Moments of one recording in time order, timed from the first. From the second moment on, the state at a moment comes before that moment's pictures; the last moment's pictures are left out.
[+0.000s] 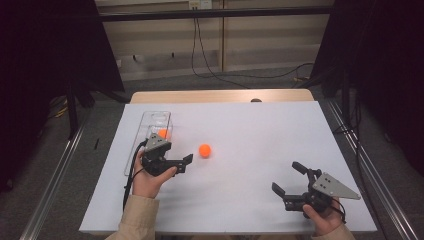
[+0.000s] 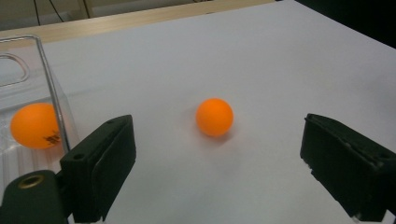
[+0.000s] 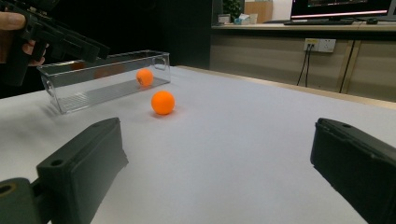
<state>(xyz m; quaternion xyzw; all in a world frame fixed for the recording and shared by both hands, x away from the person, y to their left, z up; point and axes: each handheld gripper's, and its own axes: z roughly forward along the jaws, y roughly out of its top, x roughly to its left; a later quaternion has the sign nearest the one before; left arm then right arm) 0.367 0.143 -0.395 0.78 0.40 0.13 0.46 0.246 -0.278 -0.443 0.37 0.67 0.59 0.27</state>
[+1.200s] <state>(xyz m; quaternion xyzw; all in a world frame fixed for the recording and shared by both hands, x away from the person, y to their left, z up) 0.369 0.122 -0.403 0.79 0.39 0.13 0.45 0.244 -0.278 -0.444 0.37 0.67 0.59 0.27</state>
